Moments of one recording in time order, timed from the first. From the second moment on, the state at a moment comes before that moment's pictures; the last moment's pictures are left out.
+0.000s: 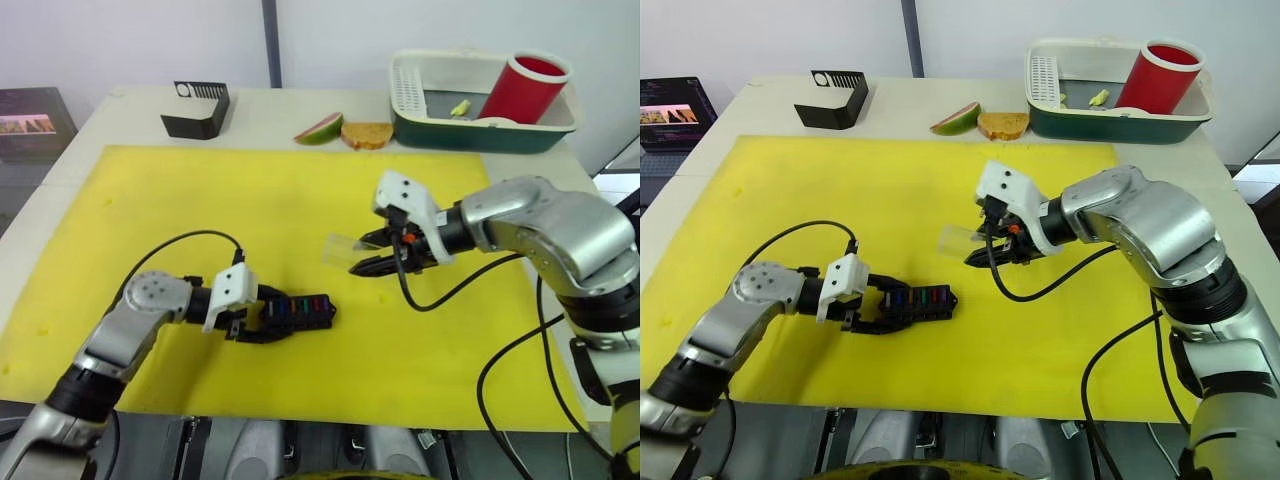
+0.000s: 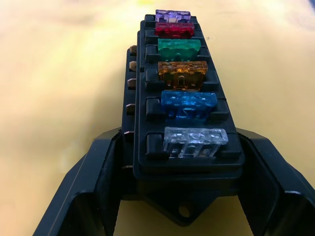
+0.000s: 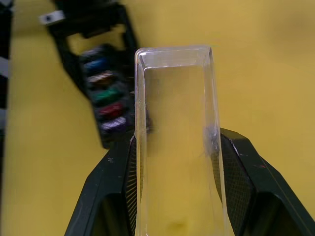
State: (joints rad) left arm -0.34 0.71 -0.24 -0.01 -0.31 0.11 -1.31; right arm -0.92 -0.78 0.33 -0.39 0.58 1.26 0.99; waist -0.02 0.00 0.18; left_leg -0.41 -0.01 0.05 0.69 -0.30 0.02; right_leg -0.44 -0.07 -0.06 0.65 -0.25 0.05
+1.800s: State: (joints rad) left arm -0.47 0.59 -0.26 0.18 -0.23 0.04 -1.39; right arm -1.00 -0.59 0.66 -0.43 0.47 1.30 0.78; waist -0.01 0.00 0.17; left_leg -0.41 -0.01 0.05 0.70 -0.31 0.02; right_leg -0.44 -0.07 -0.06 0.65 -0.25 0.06
